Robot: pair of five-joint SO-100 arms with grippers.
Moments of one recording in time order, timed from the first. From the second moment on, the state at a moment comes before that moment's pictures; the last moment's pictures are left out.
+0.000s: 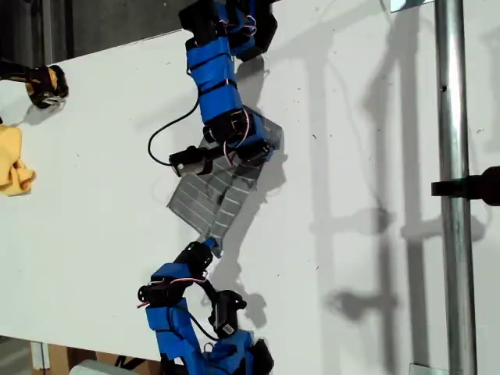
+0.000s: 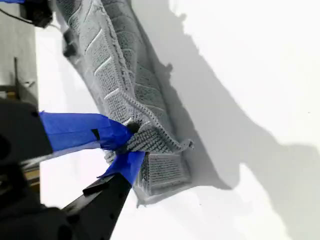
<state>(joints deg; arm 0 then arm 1) -16.5 90.4 79.6 82.5 -37.0 -13.0 74.7 66.5 98.8 83.8</state>
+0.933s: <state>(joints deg) -28.3 71.5 59.3 63.5 -18.0 17.8 102.8 91.8 104.9 75.1</state>
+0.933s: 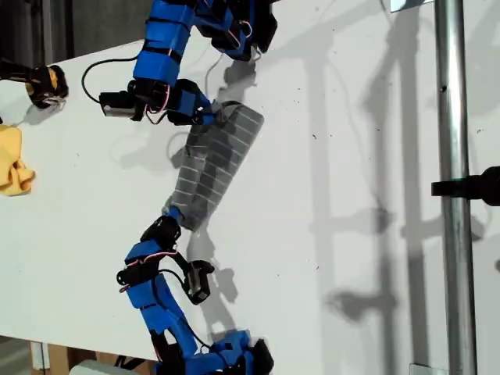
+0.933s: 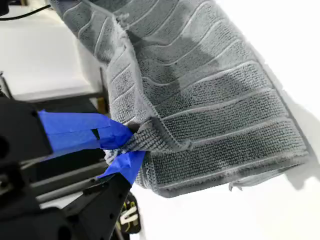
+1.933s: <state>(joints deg) -30.9 65.3 57.7 64.0 -16.4 21.0 113.3 108.5 95.0 67.1</state>
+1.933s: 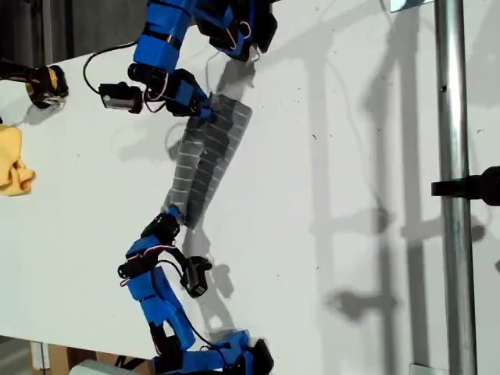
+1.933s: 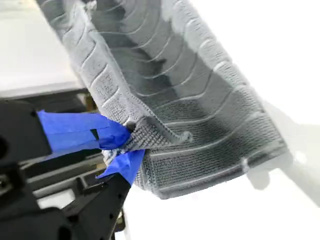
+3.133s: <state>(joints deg) -40.4 46.9 49.7 79.4 -23.8 9.8 87.2 117.0 81.5 79.0</state>
